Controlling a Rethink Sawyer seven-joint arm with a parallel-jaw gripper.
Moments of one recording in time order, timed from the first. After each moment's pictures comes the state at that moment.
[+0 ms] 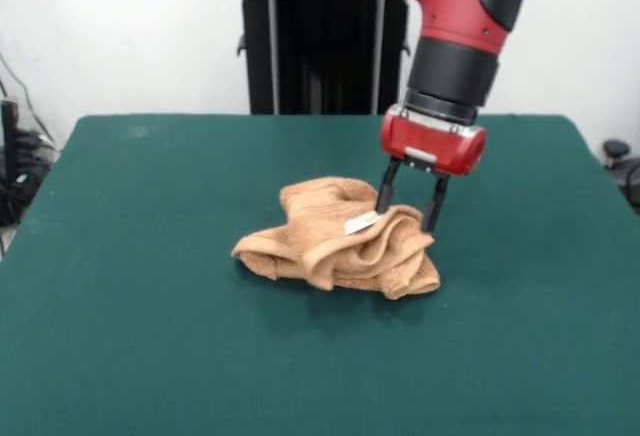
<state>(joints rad) 0.14 -0.49 -0.15 1.98 0.51 -0.33 1.93</state>
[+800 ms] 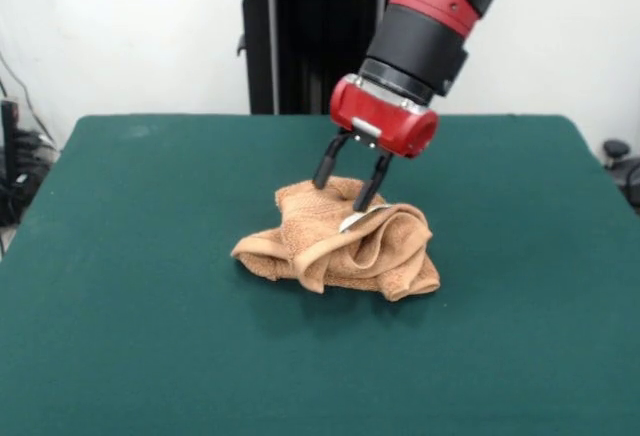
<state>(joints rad) 0.25 -0.47 -0.34 1.95 0.67 -0.33 1.93</state>
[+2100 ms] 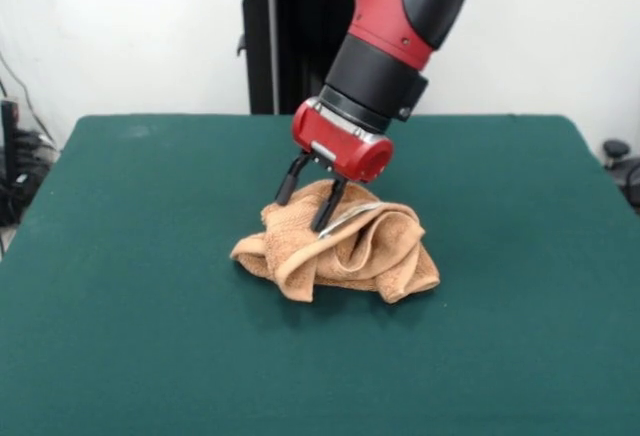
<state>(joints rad) 0.18 -0.40 -0.34 1.92 0.67 -0.30 1.93</state>
